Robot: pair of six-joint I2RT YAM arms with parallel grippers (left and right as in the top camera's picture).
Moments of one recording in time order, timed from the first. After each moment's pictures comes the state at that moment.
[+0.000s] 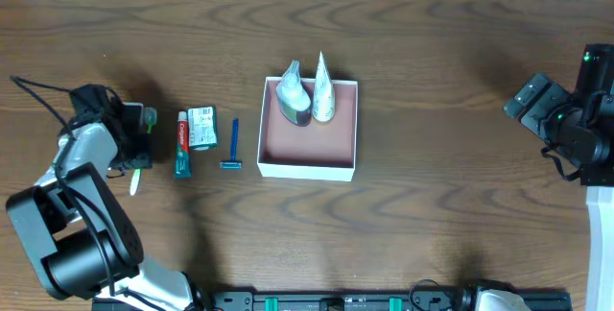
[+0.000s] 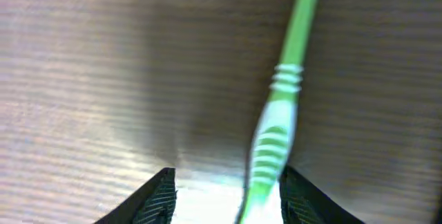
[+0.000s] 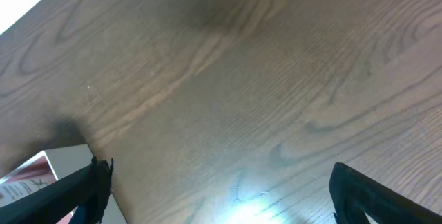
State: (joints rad) left arm 0.44 1.79 1.00 -0.54 -0.05 0.41; right arm -0.12 1.23 1.51 -1.27 0.15 0.56
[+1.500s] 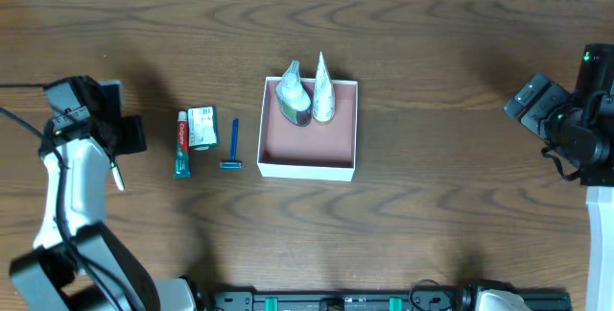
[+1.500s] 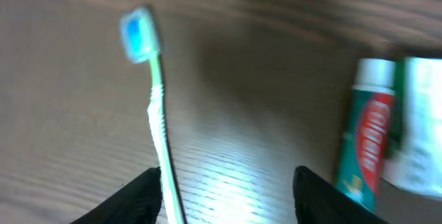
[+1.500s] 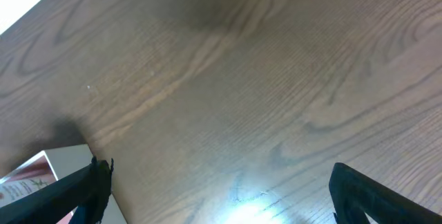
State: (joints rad) left arm 0.45 1.56 1.00 -0.55 0.03 0.22; right arm -0.12 1.23 1.51 -1.27 0.15 0.56
